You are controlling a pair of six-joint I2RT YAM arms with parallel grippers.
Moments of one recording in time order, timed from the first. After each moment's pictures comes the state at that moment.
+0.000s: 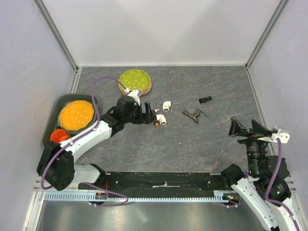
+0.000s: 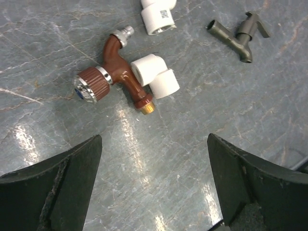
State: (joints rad) left arm -0.57 1.29 0.83 -0.16 0.10 -0.51; right arm 0.56 0.01 0.63 -0.38 0.60 0.20
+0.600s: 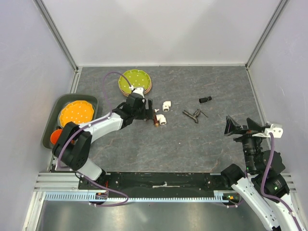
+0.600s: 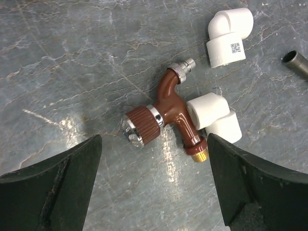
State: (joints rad) left arm -0.58 1.53 0.90 -0.07 -0.13 -0.44; right arm 0.56 0.07 0.63 -0.38 0.55 0.20
